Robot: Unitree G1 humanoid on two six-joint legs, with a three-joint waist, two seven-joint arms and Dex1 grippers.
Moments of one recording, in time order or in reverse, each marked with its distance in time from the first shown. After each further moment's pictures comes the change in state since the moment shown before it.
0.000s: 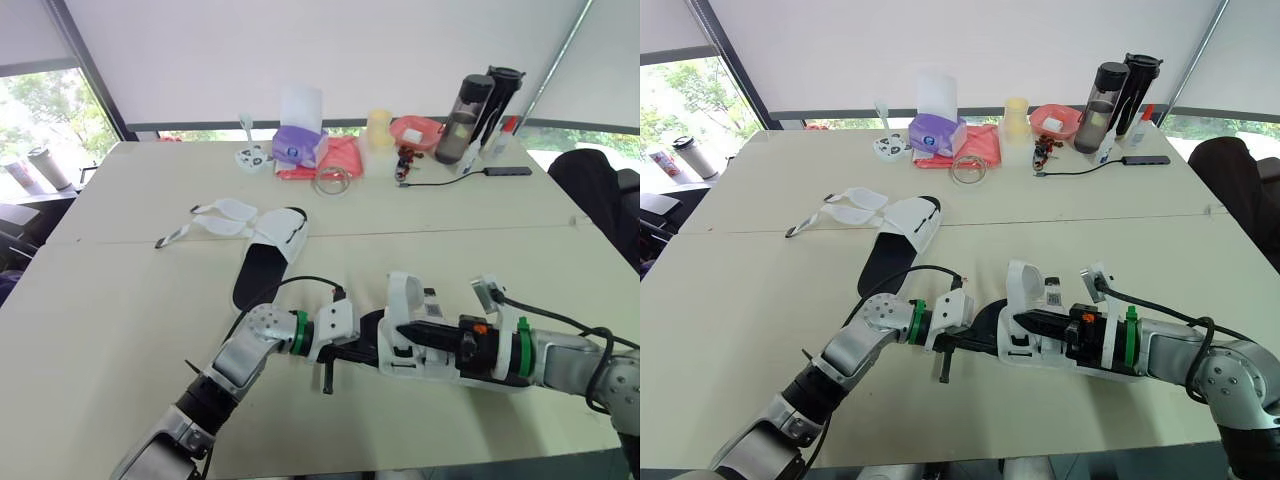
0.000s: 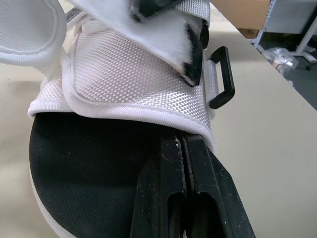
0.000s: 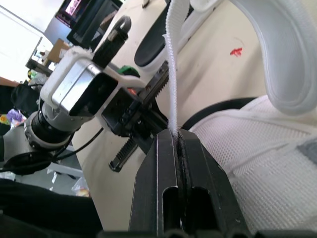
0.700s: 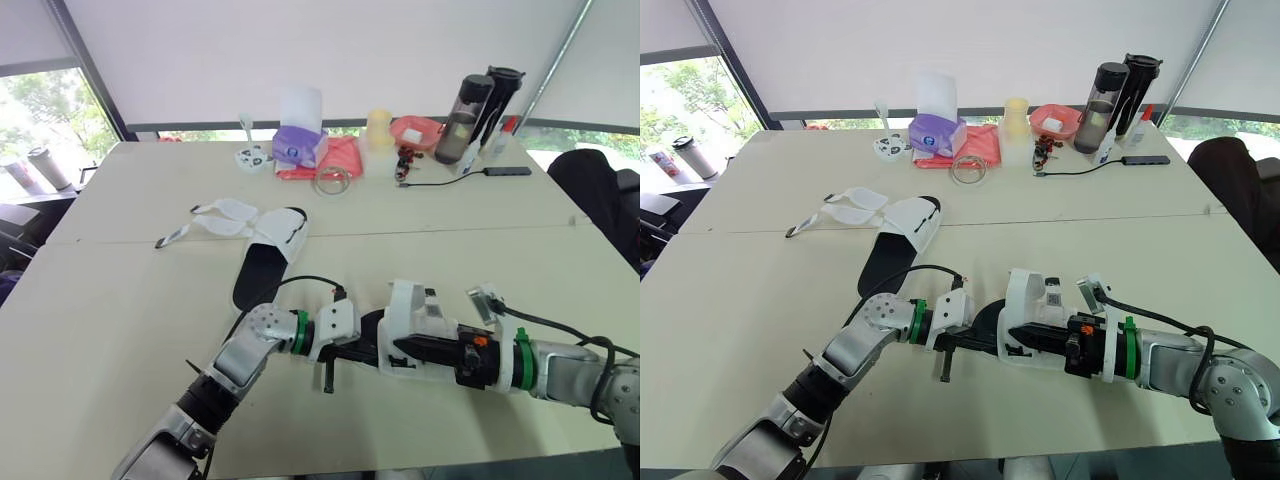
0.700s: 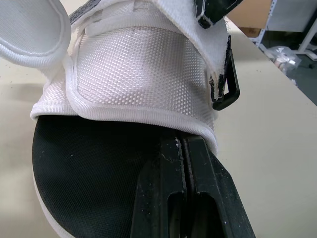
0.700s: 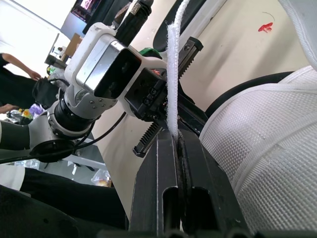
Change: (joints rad) left arm -0.002 -0.004 0.000 0.006 0.011 -0.013 0.005; right arm 0.026 0.018 -0.010 -0.018 0.049 0.024 -0.015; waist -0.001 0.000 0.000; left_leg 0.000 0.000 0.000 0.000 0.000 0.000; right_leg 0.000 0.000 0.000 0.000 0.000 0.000
